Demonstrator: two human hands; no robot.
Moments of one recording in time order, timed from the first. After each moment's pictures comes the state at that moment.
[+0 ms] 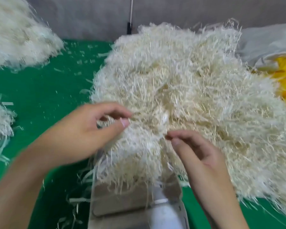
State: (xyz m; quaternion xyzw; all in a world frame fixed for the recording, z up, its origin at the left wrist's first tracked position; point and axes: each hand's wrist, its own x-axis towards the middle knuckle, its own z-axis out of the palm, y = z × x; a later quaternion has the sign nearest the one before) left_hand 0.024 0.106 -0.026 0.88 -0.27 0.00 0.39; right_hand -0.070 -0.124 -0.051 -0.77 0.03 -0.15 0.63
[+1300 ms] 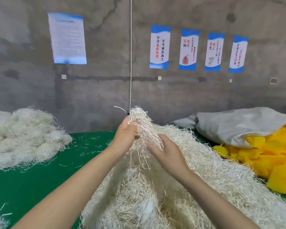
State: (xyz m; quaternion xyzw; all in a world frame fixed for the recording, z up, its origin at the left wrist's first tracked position) left_hand 0.148 -0.033 0.118 0.71 -0.19 0.11 0.67; right_hand 0.126 -0.189 0.054 -0.88 -0.08 -0.28 0.37
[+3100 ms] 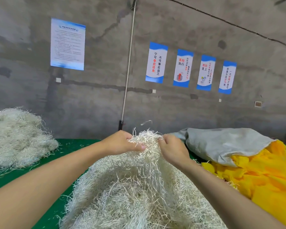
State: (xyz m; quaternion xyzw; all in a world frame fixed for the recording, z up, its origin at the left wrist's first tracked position) left_hand 0.183 -0.017 0.140 0.89 -0.27 0.04 0.37; right_hand 0.144 -0.227 0.124 -0.93 0.04 -0.30 0.19
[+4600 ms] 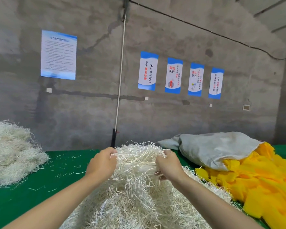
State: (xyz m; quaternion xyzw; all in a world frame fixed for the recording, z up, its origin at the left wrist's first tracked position) left_hand 0.169 -0.020 0.097 0.90 -0.12 0.23 0.35; right_hand 0.121 -0.232 0.108 -0.82 0.08 -0.18 0.54
